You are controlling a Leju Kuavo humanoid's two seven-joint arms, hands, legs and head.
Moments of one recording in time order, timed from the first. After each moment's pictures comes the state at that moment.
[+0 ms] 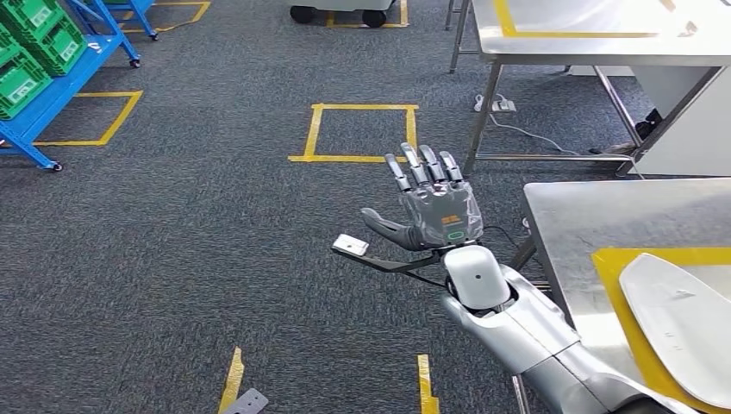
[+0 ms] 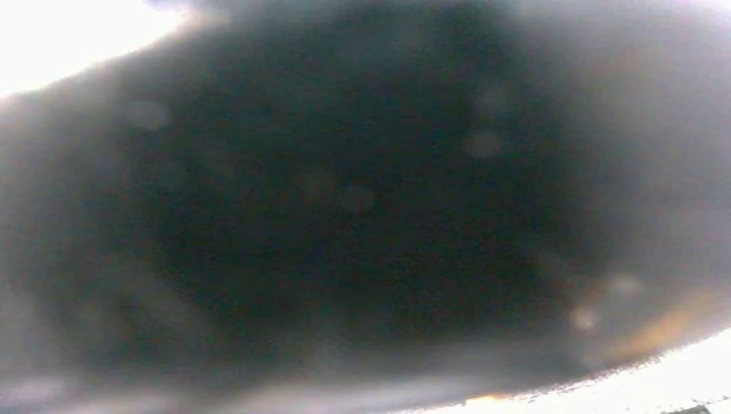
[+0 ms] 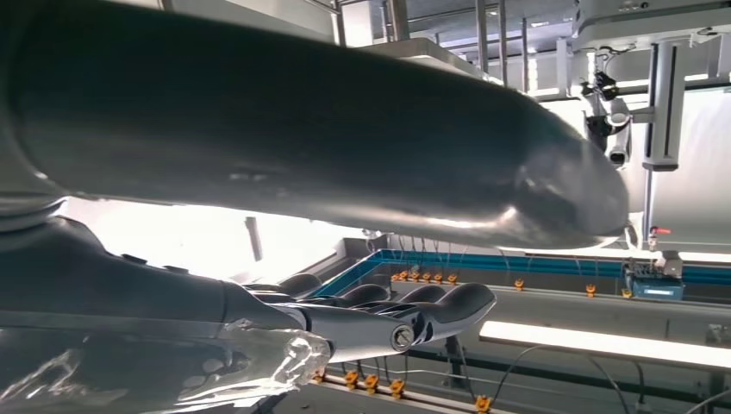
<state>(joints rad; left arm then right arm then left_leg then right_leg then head) -0.13 -0.14 0.22 -0.21 -0.85 0.14 0.18 -0.52 0.06 0.62 -1.15 1.56 -0.47 0.24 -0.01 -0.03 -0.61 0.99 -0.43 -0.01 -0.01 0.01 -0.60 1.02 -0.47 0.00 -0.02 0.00</state>
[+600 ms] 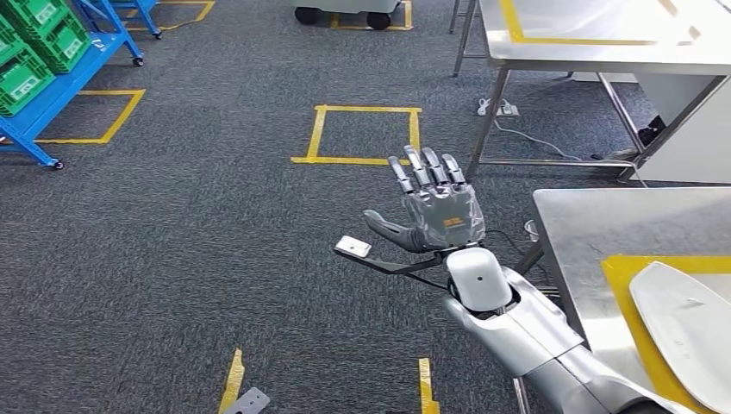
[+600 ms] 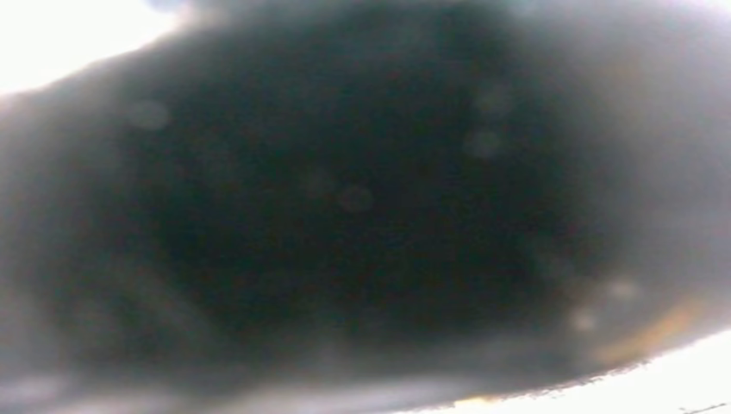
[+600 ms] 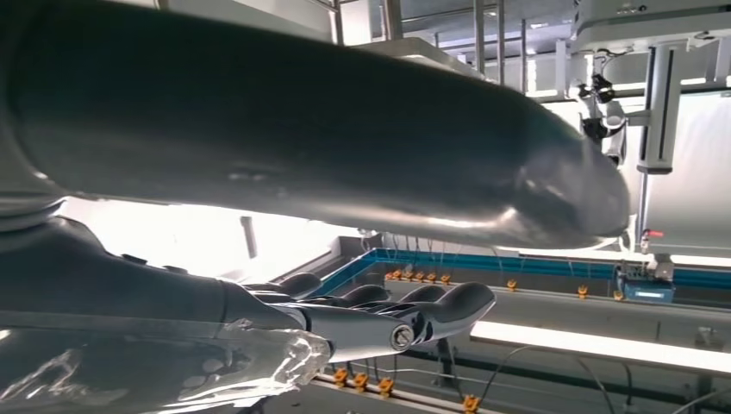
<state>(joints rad) -0.13 -0.15 0.22 -0.21 -0.85 0.15 0.18 -0.52 0.06 0.62 -1.15 1.56 -0.47 0.24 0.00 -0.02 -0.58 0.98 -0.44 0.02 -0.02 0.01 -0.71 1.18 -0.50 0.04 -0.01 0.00</state>
